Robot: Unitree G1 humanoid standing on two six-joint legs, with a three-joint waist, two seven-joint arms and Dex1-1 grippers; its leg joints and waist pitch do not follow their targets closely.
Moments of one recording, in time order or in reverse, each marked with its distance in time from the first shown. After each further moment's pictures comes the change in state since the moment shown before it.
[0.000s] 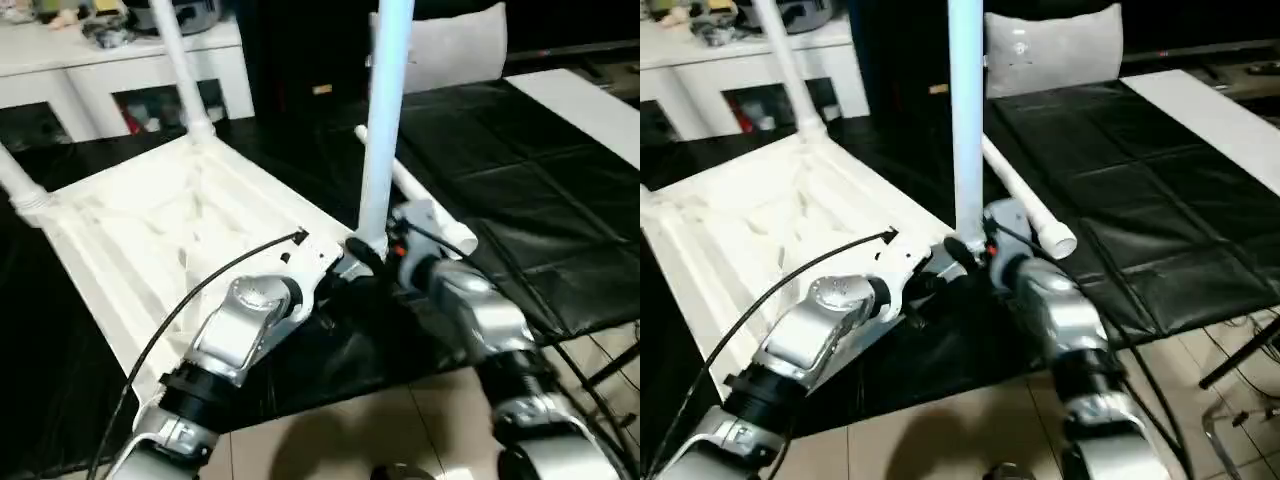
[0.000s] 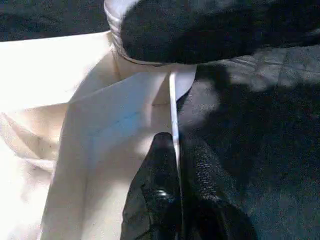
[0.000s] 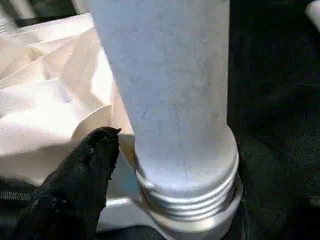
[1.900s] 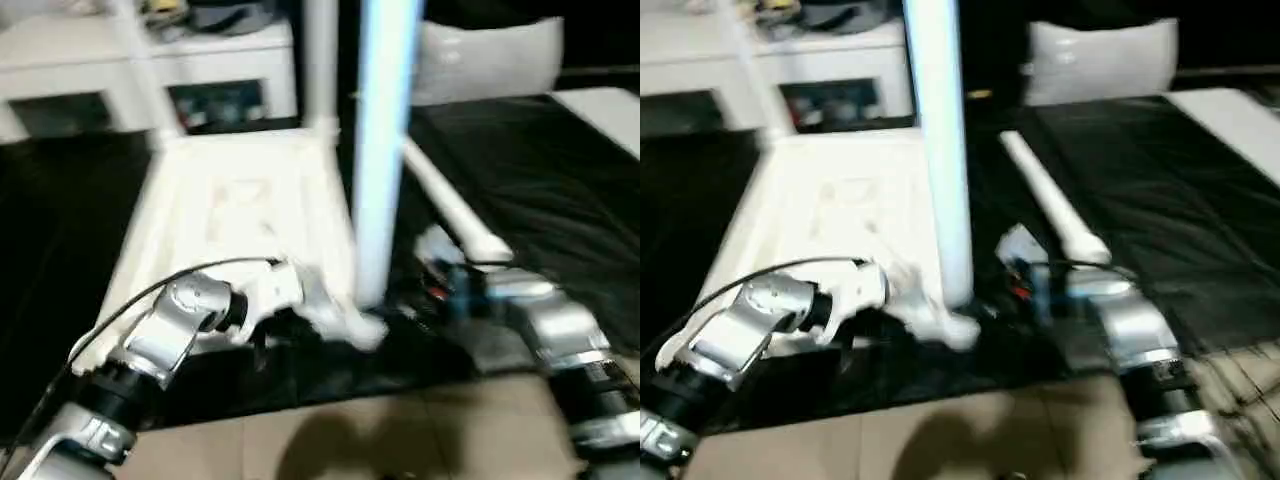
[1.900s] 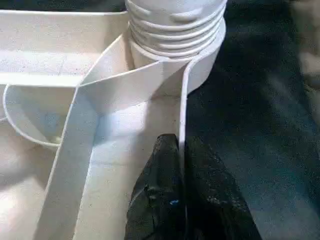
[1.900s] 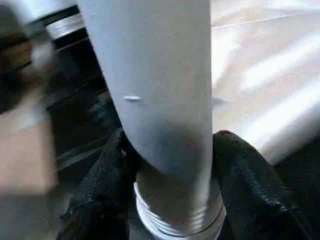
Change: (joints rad) left arm 0.029 0.274 -0.070 -0.025 -0.040 -0.137 -0.447; right arm 0.064 -0.174 0.112 -0.168 0.081 0.072 0.461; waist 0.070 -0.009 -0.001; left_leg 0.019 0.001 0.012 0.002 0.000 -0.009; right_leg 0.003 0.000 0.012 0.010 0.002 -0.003
